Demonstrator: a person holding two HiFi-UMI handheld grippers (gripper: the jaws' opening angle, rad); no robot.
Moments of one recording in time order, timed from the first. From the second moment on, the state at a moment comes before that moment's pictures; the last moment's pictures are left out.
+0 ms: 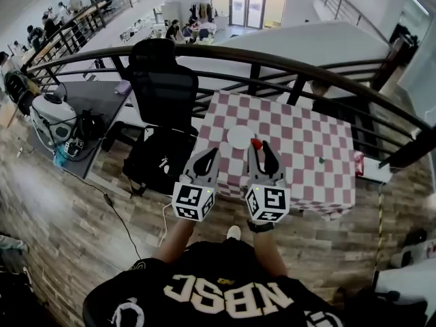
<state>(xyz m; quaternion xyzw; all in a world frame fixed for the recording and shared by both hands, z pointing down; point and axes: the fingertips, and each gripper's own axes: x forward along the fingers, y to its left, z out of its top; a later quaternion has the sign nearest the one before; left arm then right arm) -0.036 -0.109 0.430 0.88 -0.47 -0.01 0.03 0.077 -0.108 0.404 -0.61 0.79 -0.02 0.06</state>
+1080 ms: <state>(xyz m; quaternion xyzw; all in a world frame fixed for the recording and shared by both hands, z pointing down) 0.004 -0.242 0.579 0.89 -0.43 0.11 0.14 0.154 -0.246 0.566 -0.57 0.80 -0.11 -0.15</state>
